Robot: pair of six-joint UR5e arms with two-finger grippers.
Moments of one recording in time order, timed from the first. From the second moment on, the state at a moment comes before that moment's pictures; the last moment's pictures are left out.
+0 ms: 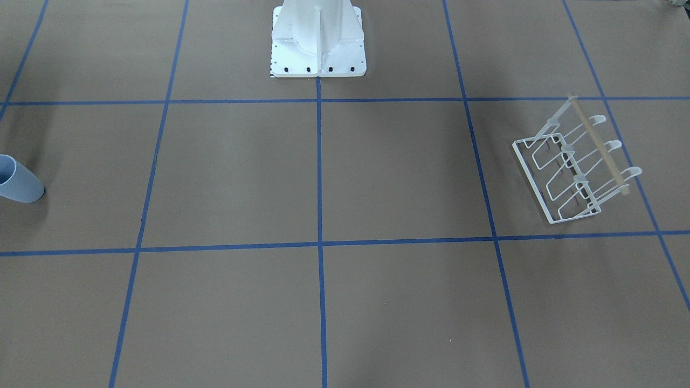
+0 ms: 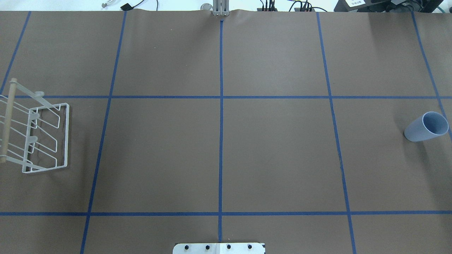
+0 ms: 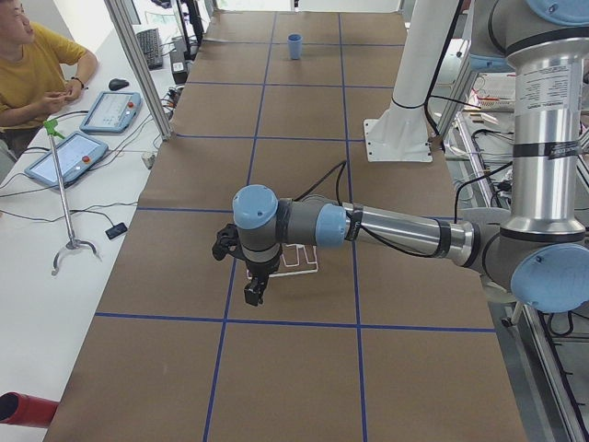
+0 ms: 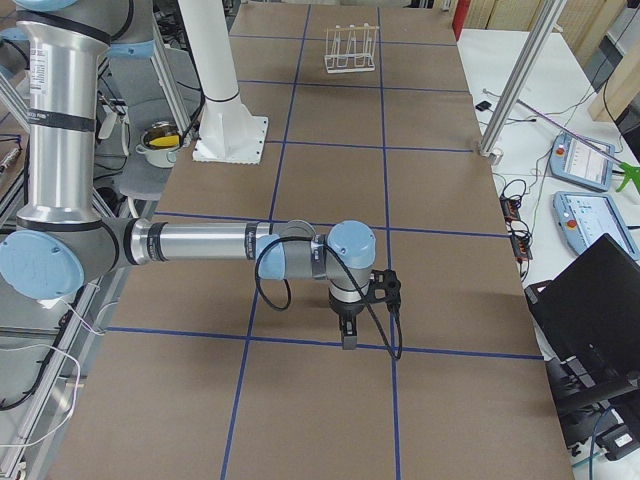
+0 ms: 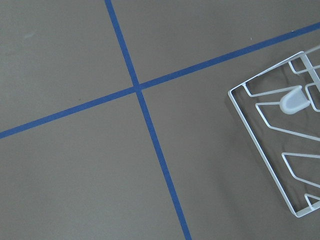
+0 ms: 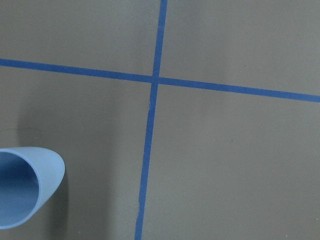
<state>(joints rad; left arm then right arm) -1.54 -1.50 -1.81 -1.47 -2.34 0.26 1.55 -1.68 1.73 -1.56 2.27 -0.05</state>
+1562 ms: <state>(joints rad) -1.54 -1.58 -1.87 -1.62 -2.34 0.25 1.38 -1.63 1.71 -1.37 2.40 -0.05</state>
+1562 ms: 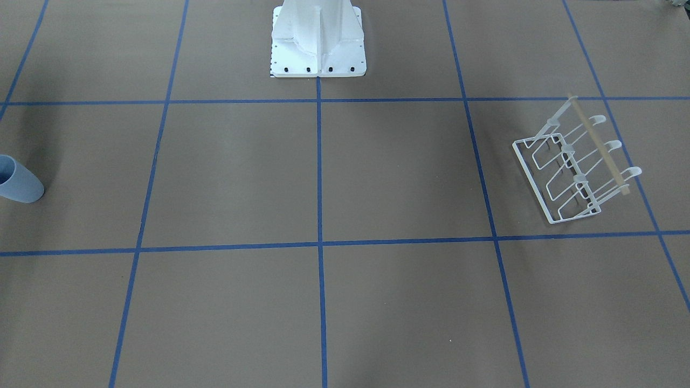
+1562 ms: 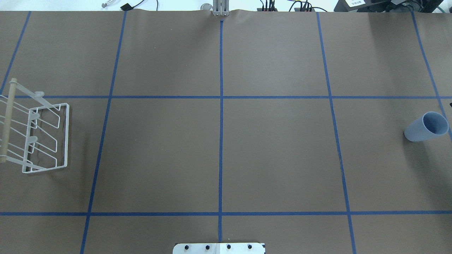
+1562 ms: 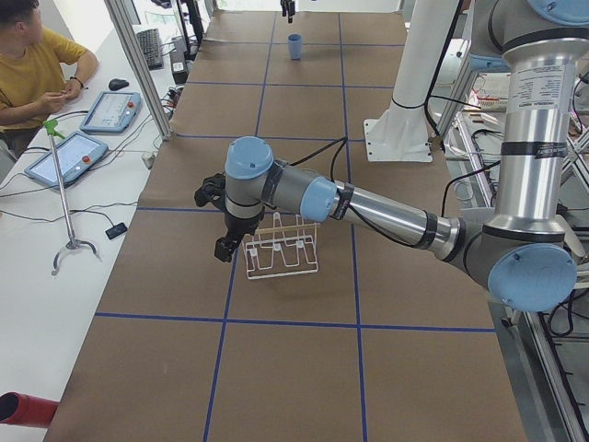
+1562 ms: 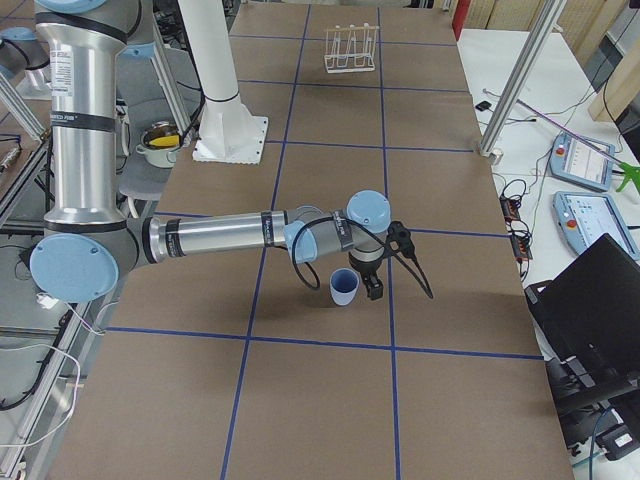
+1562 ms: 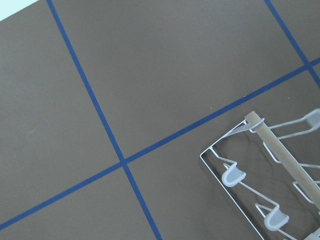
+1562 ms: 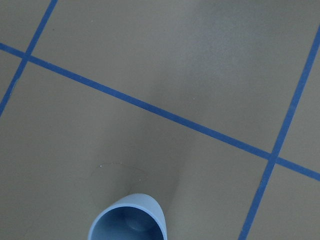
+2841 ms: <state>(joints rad) -1.54 -1.57 -1.85 -1.65 -2.35 0.25 1.27 -1.61 1.56 -1.22 2.39 -0.04</state>
